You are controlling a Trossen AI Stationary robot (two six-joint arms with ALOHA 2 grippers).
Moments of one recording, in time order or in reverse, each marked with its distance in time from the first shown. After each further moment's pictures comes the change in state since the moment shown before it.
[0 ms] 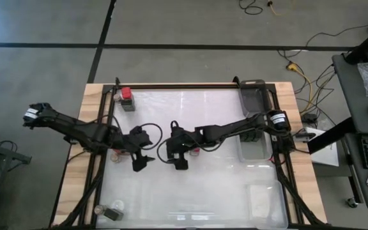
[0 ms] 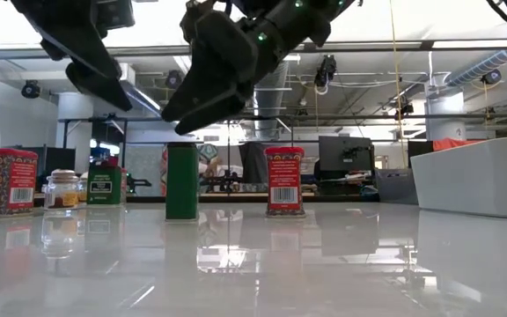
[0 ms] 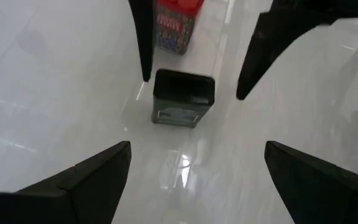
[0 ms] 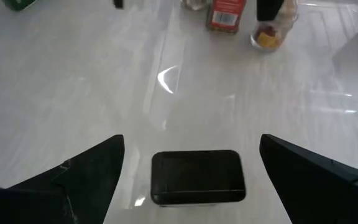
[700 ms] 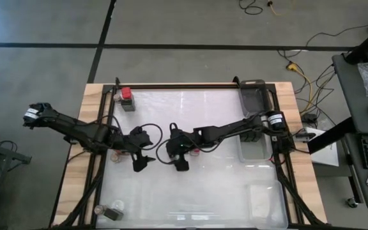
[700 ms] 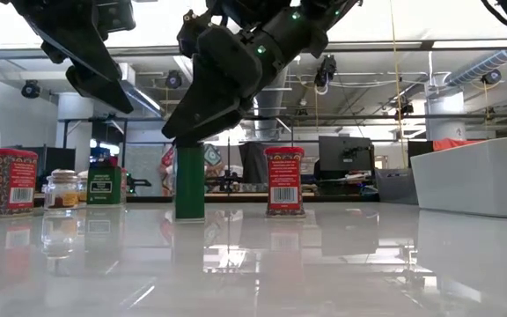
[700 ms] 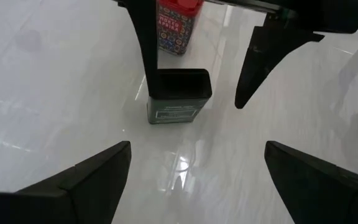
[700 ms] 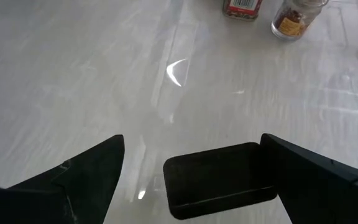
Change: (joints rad) left arm 0.000 0.003 -0.016 0.030 0.000 -0.008; right arm -0.004 0.028 -0.001 -0.001 -0.049 -0.030
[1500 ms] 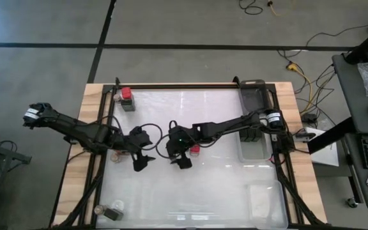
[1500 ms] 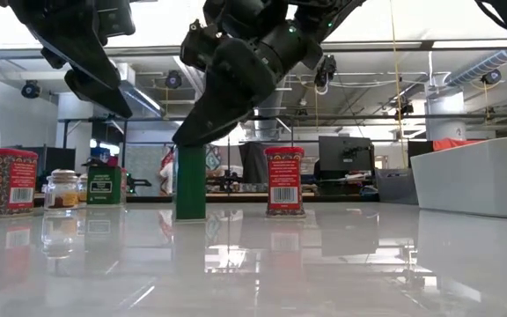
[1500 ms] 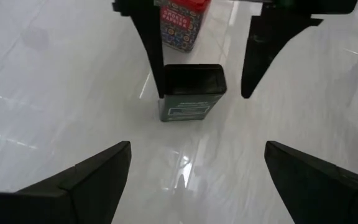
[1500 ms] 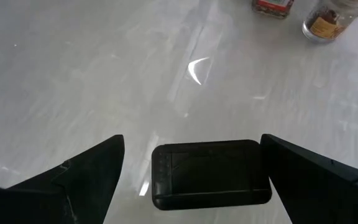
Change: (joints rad) left arm 0.000 0.000 -0.017 0.003 -0.020 -0.009; right arm -0.054 0.020 0.007 -0.021 -0.150 -0.126
